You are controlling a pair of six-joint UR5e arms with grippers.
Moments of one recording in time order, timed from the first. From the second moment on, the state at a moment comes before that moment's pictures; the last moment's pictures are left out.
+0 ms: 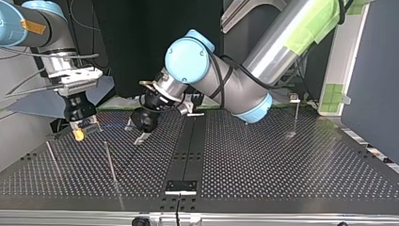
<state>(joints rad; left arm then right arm) -0.63 -1.90 -1.28 -2.97 -1.52 -2.45 1.87 -1.52 1.60 -0.20 1.28 2.01</state>
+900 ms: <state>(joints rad) -0.62 -1.90 -1.28 -3.14 -1.48 -2.34 1.87 -1.52 1.60 -0.20 1.28 2.01</state>
